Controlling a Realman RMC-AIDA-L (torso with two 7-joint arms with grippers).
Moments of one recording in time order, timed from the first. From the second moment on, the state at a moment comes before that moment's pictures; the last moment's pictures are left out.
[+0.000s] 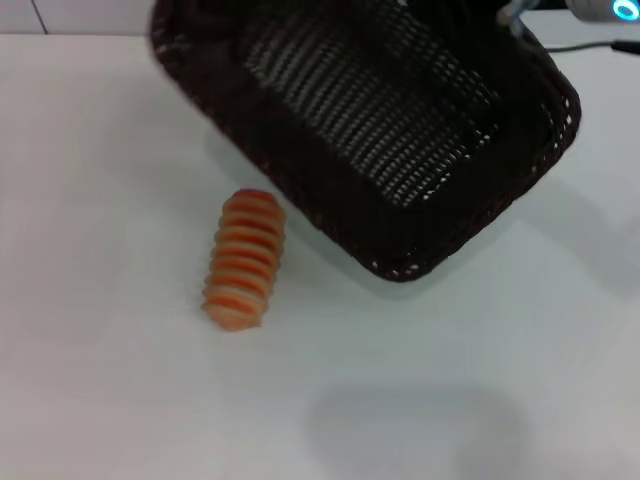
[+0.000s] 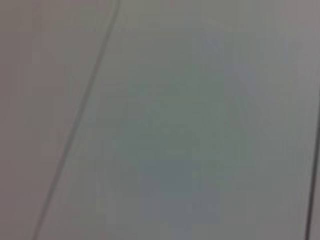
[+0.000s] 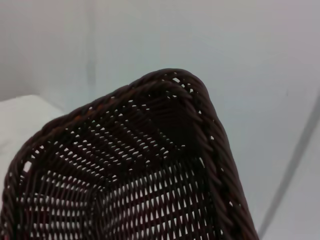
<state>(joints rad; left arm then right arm) -0.33 -2.06 -1.83 -0.29 2.79 1.22 -0.32 0.55 2.07 -1.56 -1.78 0.54 1.17 -0.38</state>
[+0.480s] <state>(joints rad) -0.34 -2.06 -1.86 -0.30 2.79 1.22 -0.32 0.72 2.07 -1.47 -1.78 0.70 1.56 -0.71</state>
